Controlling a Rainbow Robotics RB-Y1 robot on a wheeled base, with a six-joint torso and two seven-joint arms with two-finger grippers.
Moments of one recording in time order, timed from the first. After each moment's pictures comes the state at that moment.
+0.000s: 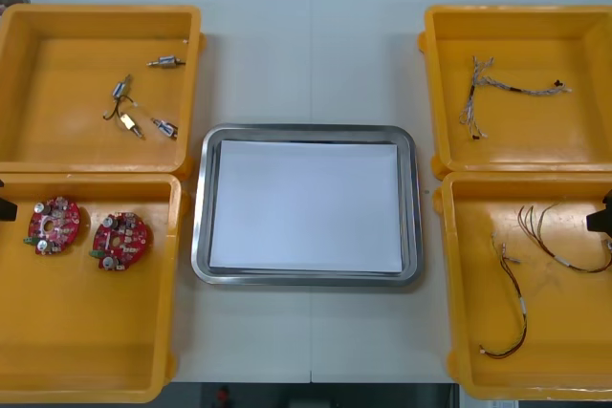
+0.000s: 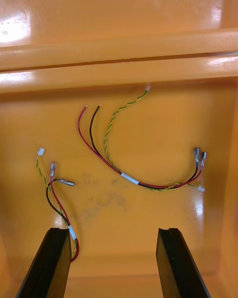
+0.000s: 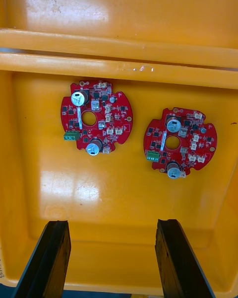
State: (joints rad) right arm -0.09 -0.63 -0.41 -2.23 -0.74 1.92 1.37; left arm -0.08 0.89 0.38 -2.25 0.96 1.91 -1.12
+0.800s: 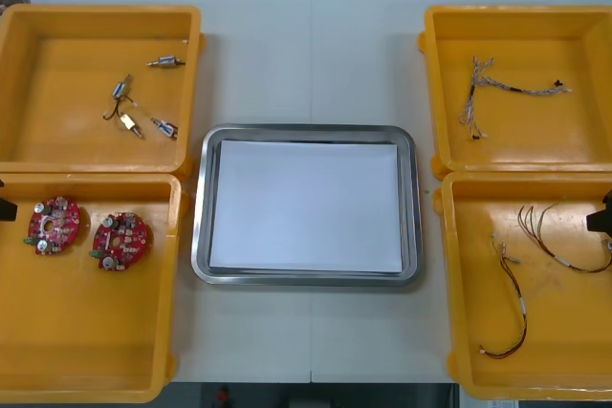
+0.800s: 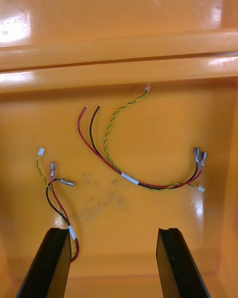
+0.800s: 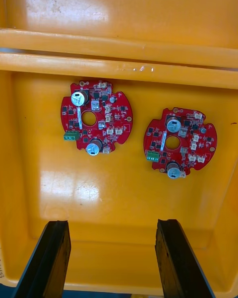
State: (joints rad) right arm -0.09 -0.63 -0.41 -2.23 -0.74 1.92 1.37; left arm -0.08 0.89 0.38 -2.25 0.96 1.91 -1.12
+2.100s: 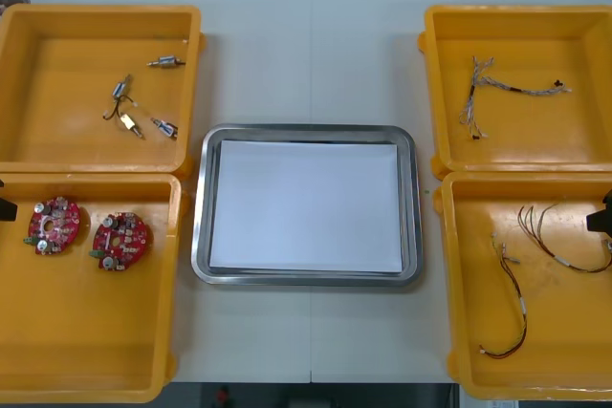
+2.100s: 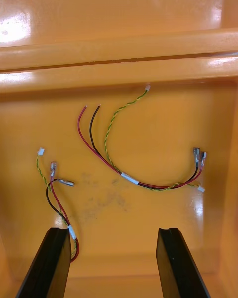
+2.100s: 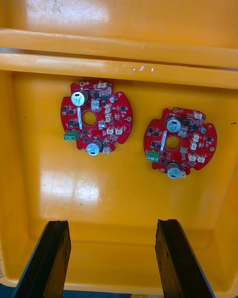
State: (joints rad) right arm -0.09 -0.63 -0.41 -2.23 -0.74 1.92 1.37; left arm -0.08 0.89 0.38 -2.25 0.96 1.91 -1.12
